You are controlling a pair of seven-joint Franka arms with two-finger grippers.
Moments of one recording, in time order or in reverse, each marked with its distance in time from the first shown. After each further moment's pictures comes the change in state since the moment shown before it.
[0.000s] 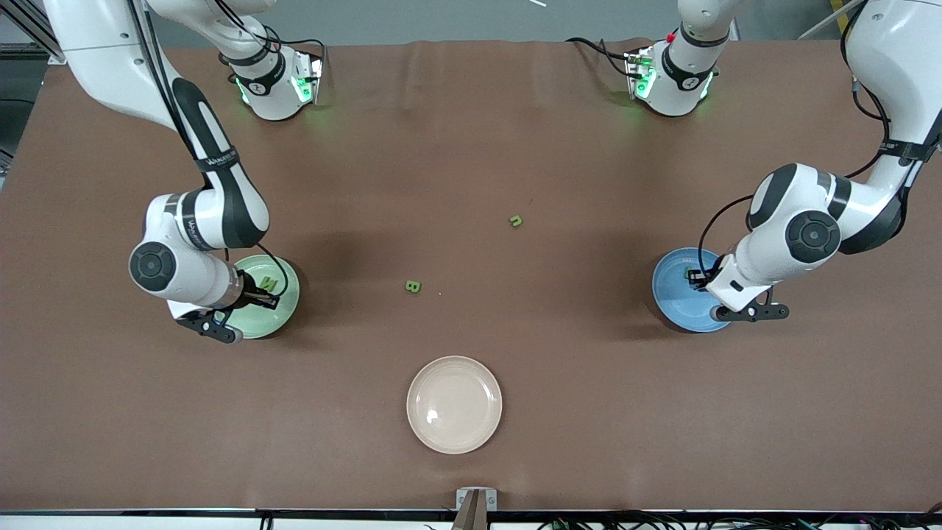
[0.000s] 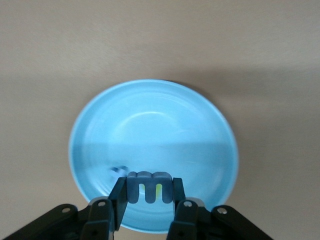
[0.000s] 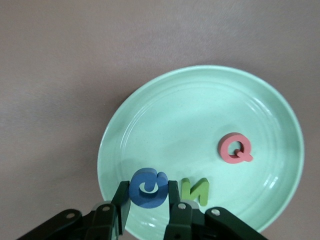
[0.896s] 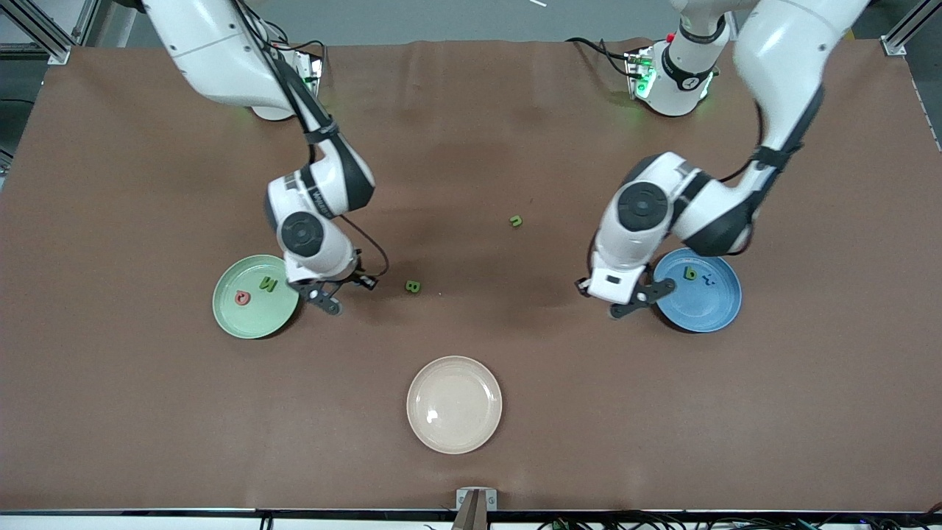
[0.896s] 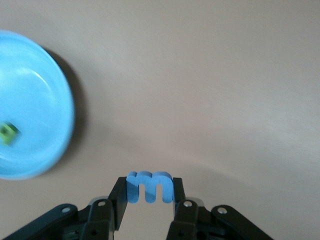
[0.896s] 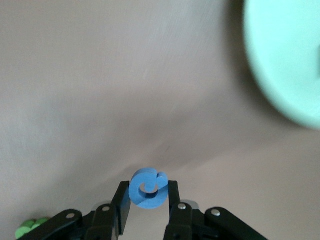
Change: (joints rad) left arm -0.496 -0.006 0.144 0.147 -0.066 0.011 -0.677; right arm 0.270 0.015 0.011 0.035 0.005 -0.022 0.449
